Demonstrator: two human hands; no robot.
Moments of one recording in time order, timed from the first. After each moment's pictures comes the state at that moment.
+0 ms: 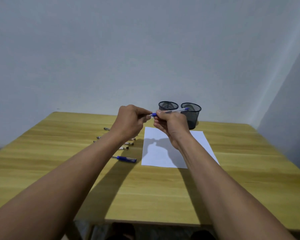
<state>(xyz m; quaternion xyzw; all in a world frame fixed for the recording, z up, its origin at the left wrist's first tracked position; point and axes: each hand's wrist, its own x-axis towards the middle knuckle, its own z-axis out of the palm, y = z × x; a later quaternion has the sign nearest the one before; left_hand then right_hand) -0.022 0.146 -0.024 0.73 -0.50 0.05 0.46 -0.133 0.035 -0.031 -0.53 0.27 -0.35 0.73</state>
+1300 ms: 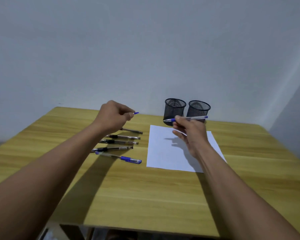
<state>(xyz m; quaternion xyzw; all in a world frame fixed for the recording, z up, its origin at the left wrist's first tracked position) 0.042 0.173 -0.029 0.80 -0.43 -0.02 0.43 -0.153 0.005 -0.063 -0.52 0.30 -0.38 0.70</state>
